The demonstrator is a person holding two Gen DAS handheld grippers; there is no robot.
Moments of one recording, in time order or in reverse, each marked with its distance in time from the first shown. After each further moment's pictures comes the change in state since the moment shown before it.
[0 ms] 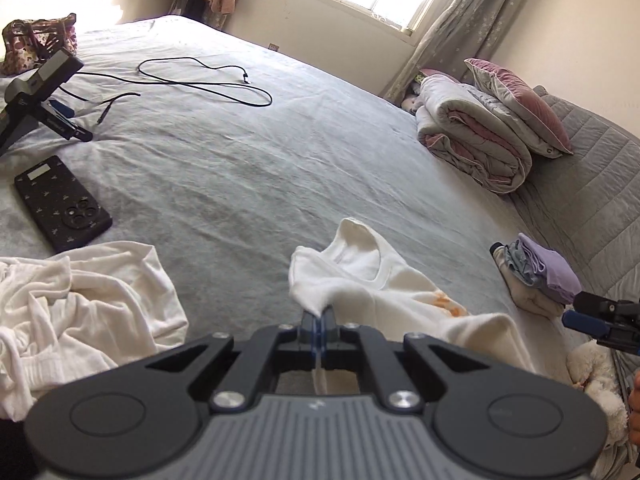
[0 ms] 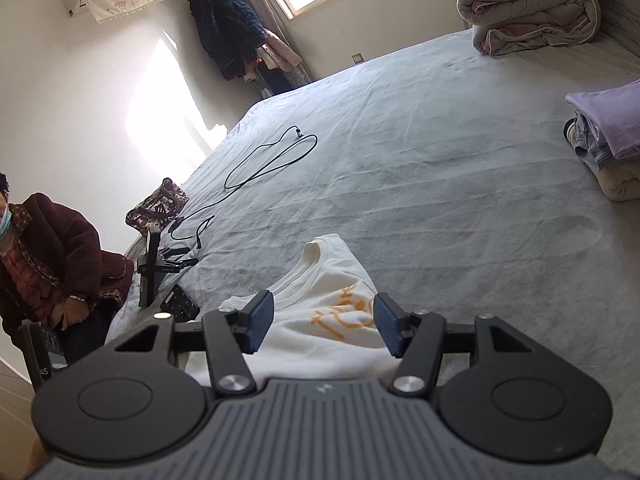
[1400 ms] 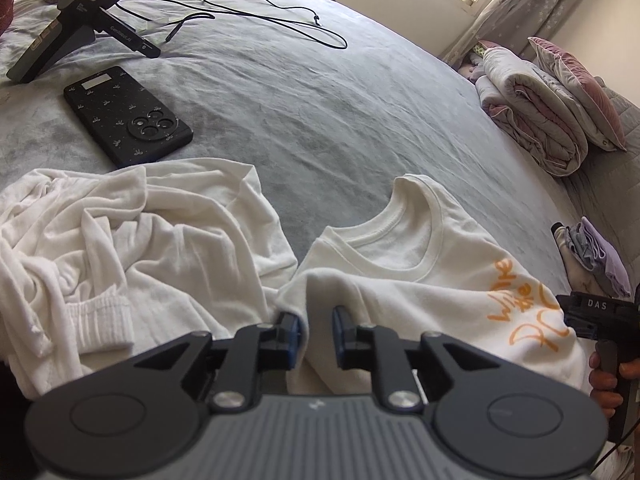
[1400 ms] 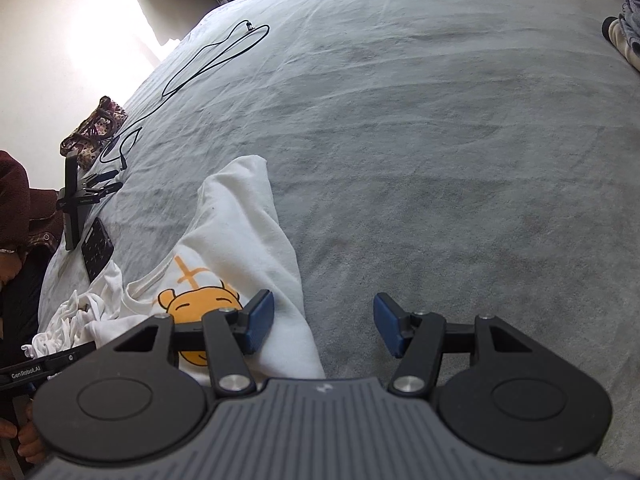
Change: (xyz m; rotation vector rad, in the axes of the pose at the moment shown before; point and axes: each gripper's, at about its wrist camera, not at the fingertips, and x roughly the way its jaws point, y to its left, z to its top) left arm 0.037 0.064 -0.026 -0.097 0.152 0.069; right arm 0.135 -0.032 -0.033 0.034 0.271 -0.081
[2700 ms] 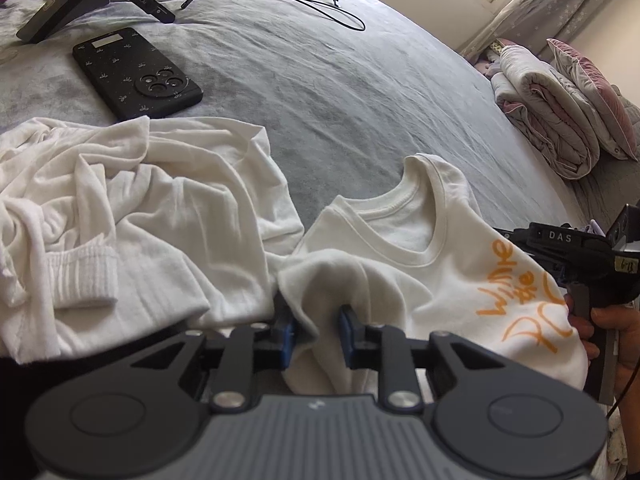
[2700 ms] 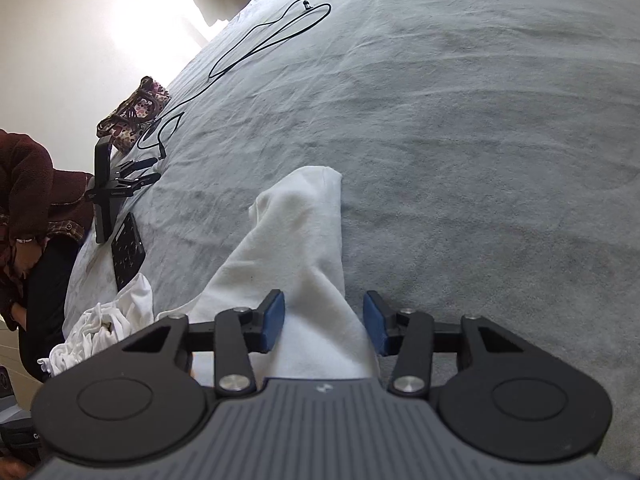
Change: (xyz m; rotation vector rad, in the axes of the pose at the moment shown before) left arm 0.016 0.000 -0.015 -0.063 0.032 0.028; right arm 0.073 0.036 0.036 -0.071 0.058 0.141
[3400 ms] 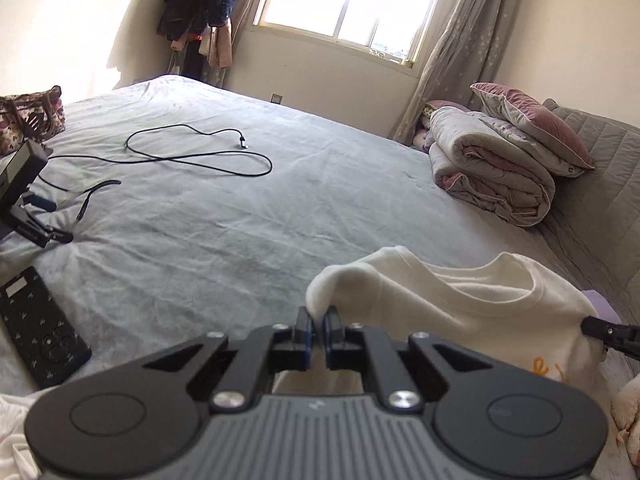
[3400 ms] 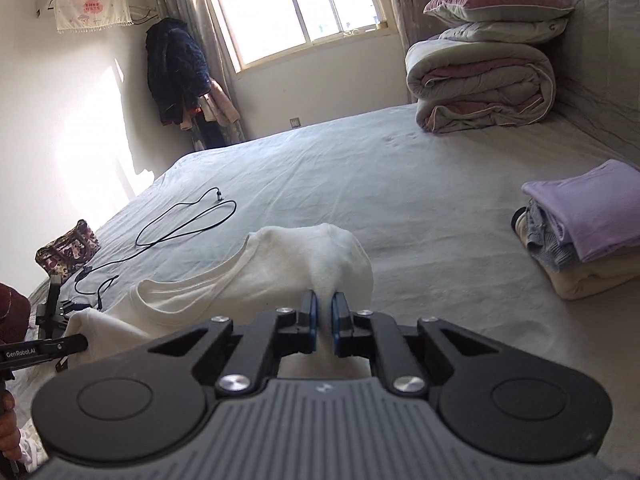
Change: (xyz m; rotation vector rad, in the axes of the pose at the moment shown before) left arm -0.018 -0.136 0.106 0.264 -0.359 -0.045; right arm -0.192 -0.008 0.005 -0.024 -0.565 -0.362
